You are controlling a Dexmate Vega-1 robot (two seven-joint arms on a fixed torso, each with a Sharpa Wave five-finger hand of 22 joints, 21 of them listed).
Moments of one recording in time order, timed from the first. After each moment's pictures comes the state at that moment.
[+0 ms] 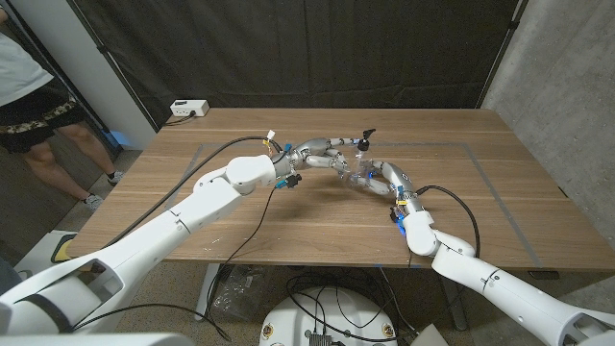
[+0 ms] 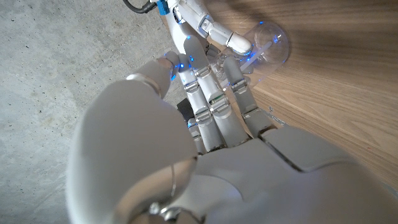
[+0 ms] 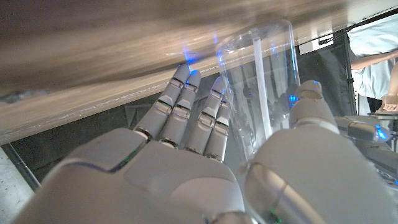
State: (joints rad) left arm 0.69 0.67 0.67 -1.74 -0.33 0.02 -0.29; left_hand 1.18 -0.04 0.64 -0.16 0.32 0.26 -0.10 0.19 0.19 1.01 -0.13 0.81 0.46 1.21 -0.17 0.33 0.79 0.39 -0.01 1.22 0.18; right arm -0.93 -0.62 -0.67 -1.46 -0.33 0.09 -0.57; right_hand 0.67 -0.13 0.40 -0.20 0.18 0.76 -0.09 0.21 0.19 0.88 -0.19 0.20 0.18 0.71 -0.07 0.19 0.19 0.59 -0.06 0.41 0.21
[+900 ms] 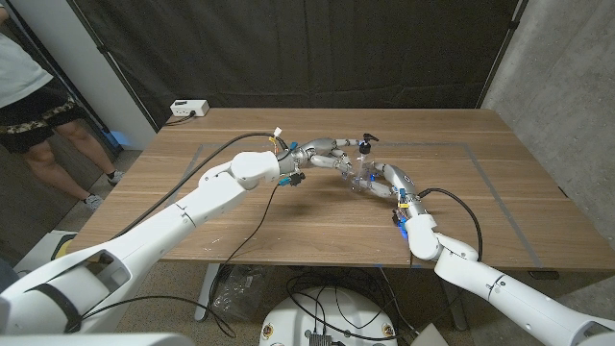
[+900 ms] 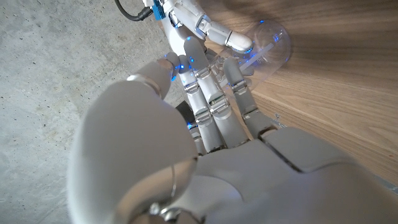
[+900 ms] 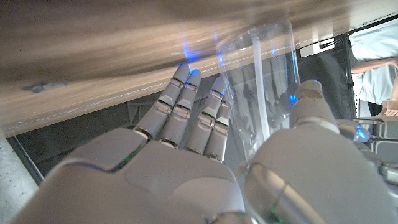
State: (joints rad) left arm 0.64 0.65 0.71 -1.71 -0.30 0.01 -0.35; left_hand 1.18 -0.04 0.64 -0.16 0.32 0.26 -0.10 0.18 0.19 1.01 -0.13 0.81 0.46 1.21 -0.17 0.33 0.79 0.39 -0.01 1.22 0.18; right arm -0.97 -0.65 -0.66 -1.51 -0.34 0.05 -0.58; right_hand 0.67 -0.13 0.40 -0.19 0.18 0.76 -0.09 0.21 0.19 0.88 -0.19 0.20 0.18 0.72 -0.07 0.19 0.19 0.59 -0.06 0.41 0.21
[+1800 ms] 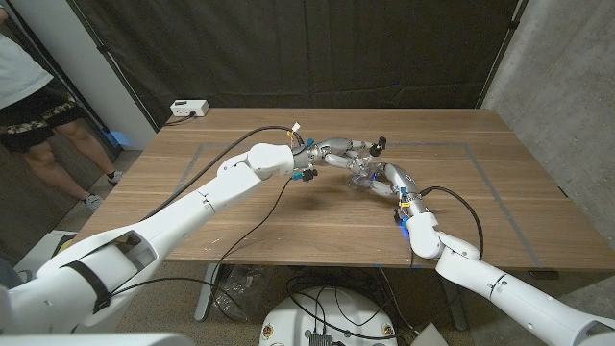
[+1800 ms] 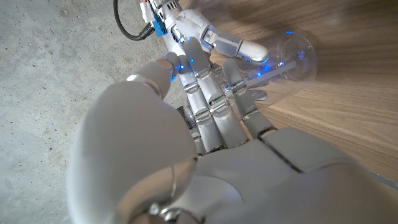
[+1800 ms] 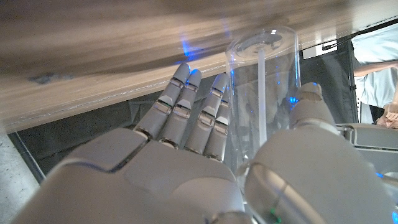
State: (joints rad) left arm 0.53 0.55 0.79 -1.57 -0.25 -0.02 -0.45; left_hand 1.18 -0.04 0.64 -0.16 0.32 0.26 -0.10 0.19 0.19 1.01 -0.13 0.82 0.46 1.21 -0.17 0.33 0.79 0.39 0.00 1.22 0.18; right arm -0.97 -0.66 -0.65 -1.52 -0.35 0.05 -0.56; right_hand 0.66 -0.13 0.40 -0.19 0.18 0.77 -0.08 0.21 0.19 0.91 -0.20 0.20 0.18 0.72 -0.07 0.19 0.19 0.59 -0.06 0.42 0.21
